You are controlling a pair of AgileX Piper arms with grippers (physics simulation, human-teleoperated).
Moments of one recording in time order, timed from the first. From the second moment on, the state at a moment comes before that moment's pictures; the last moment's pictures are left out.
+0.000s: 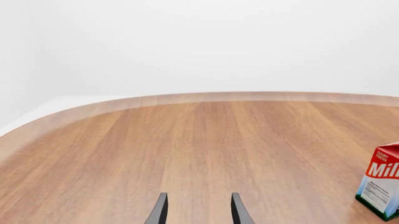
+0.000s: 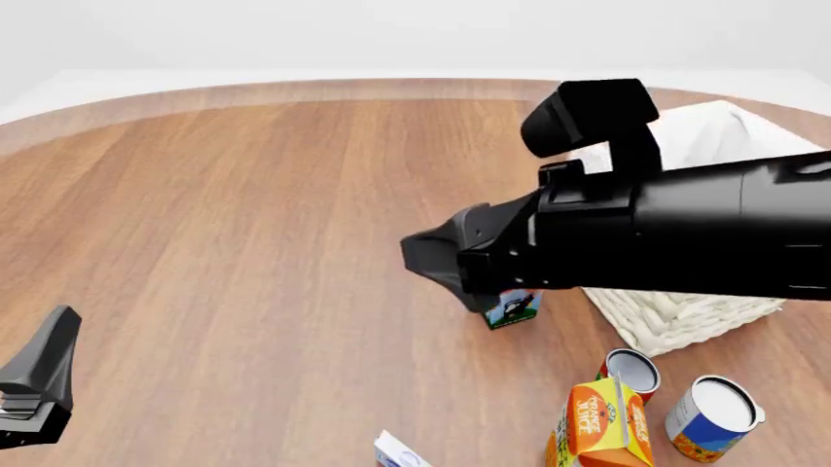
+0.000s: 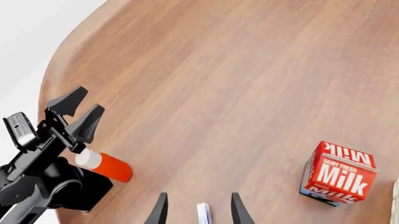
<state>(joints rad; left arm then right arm) 0.00 0.00 0.00 0.00 0.00 0.93 1.09 -0.95 0.48 0.31</state>
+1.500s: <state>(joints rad) 0.00 0.00 0.00 0.00 0.00 1.01 1.37 -0.93 0.51 0.34</state>
